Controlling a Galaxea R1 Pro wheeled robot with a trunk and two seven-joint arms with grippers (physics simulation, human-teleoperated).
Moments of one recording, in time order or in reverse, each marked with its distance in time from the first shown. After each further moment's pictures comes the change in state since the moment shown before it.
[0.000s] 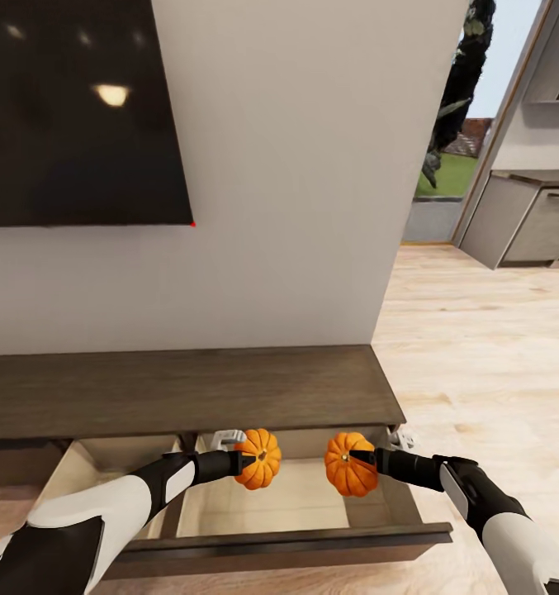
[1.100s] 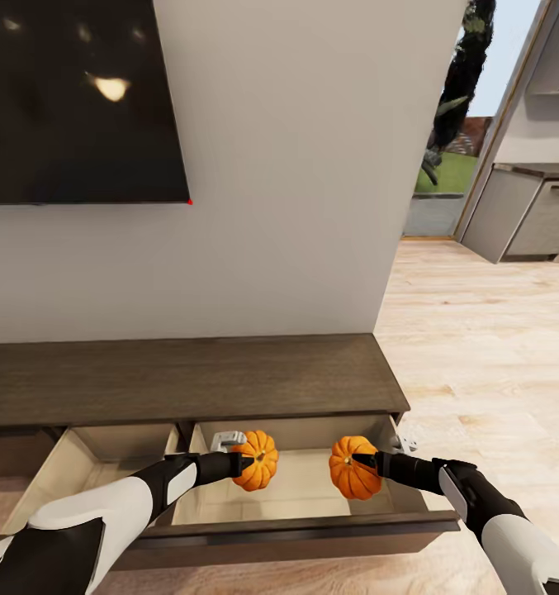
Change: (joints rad) left arm 0.005 -0.004 0.000 -0.009 -0.002 -0.004 0.067; right arm 0.000 0.002 0.007 0.024 -0.001 -0.039 -0.082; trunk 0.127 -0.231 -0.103
